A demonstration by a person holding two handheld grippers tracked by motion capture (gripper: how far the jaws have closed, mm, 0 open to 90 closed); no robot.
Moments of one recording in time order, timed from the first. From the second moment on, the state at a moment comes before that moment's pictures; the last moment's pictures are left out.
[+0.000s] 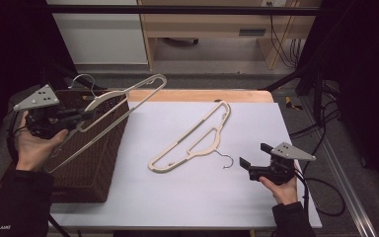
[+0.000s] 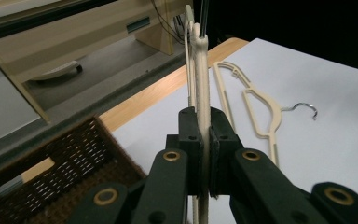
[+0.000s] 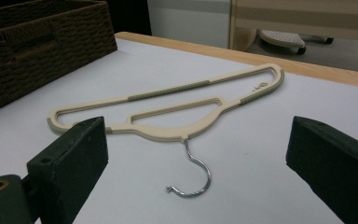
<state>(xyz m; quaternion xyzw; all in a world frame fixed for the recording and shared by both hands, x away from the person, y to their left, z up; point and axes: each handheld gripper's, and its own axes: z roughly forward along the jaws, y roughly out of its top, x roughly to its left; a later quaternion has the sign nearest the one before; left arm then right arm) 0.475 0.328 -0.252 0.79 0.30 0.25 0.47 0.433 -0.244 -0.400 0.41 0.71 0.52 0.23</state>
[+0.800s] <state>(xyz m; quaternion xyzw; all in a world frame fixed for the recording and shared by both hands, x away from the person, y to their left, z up) 0.497 0.418 -0.298 0.79 0.36 0.25 0.43 0.435 -0.244 -0.401 0.41 0.71 0.51 0.24</state>
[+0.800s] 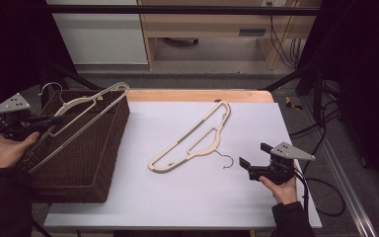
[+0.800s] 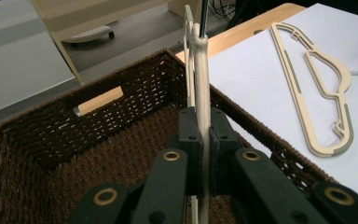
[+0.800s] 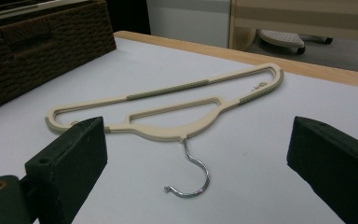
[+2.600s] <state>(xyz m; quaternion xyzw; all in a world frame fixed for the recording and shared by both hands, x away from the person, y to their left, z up) 0.509 0.441 -0.380 0.77 0.52 0.26 0.27 0.435 -0.242 -0.403 0.40 0.72 0.51 0.24</state>
